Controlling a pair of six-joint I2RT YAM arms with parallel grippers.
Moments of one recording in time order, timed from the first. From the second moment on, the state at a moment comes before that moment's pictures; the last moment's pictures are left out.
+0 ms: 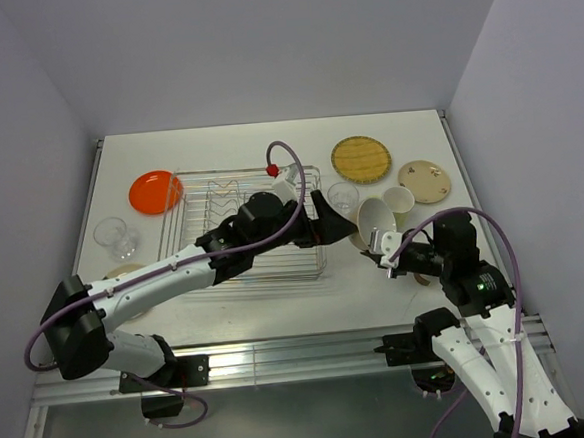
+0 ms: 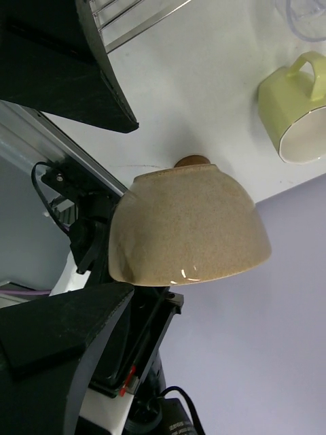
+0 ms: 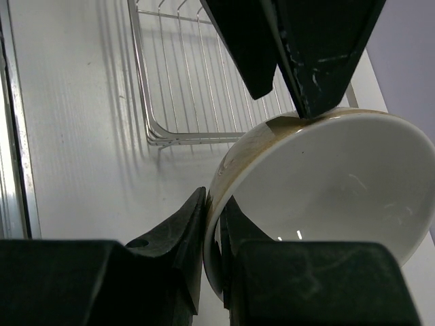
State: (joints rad) left arm -1.01 1.39 1.05 0.11 0.10 -0.96; right arm 0.23 0.51 0.70 -0.71 -0.79 -0.88
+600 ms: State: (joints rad) left arm -1.03 1.21 0.99 0.11 0.00 -0.58; right arm 0.24 0.52 0.70 -0.73 -0.82 -0.85
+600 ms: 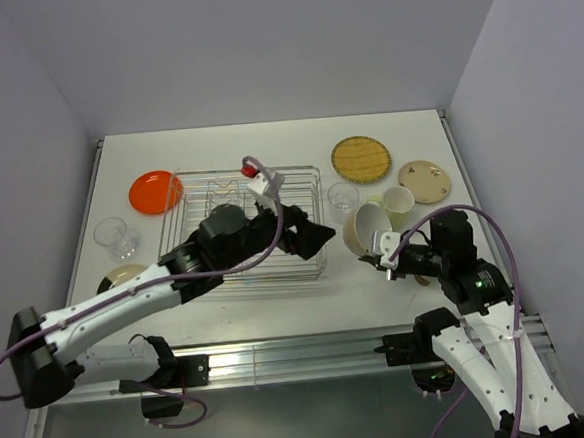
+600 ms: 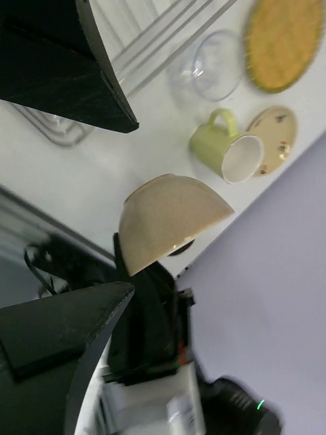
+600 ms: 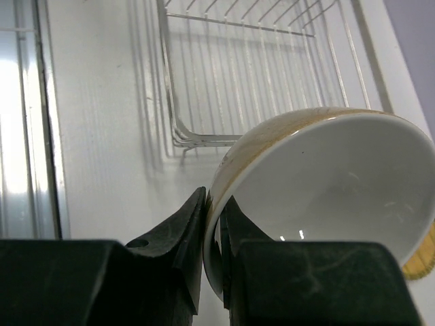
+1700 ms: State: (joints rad) left arm -1.23 1.02 0.84 -0.16 0.00 0.67; right arm 0.46 0.76 0.84 -1.03 -0.91 -1.05
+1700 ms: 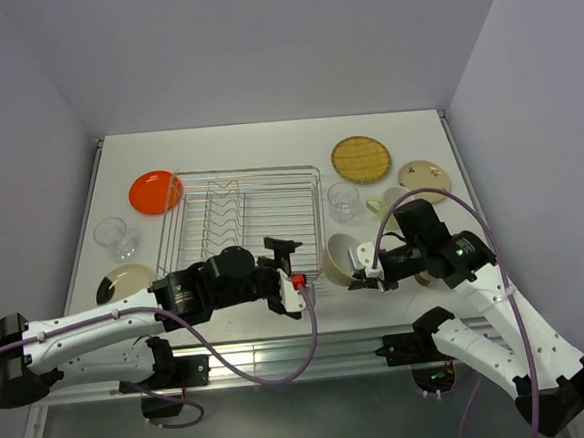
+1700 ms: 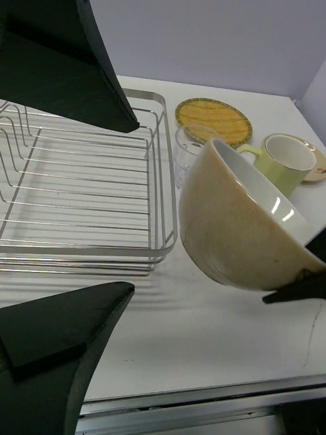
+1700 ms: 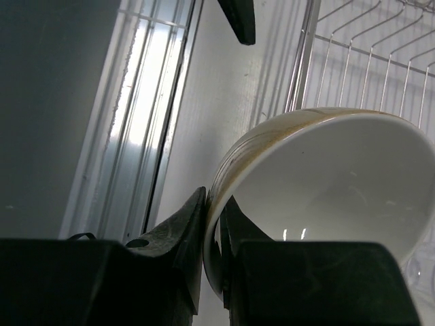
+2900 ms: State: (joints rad) left arm -1.51 0.96 0.84 -0.31 -0.20 0.79; right arm 0.80 1.08 1.12 -1.29 -1.01 -1.20
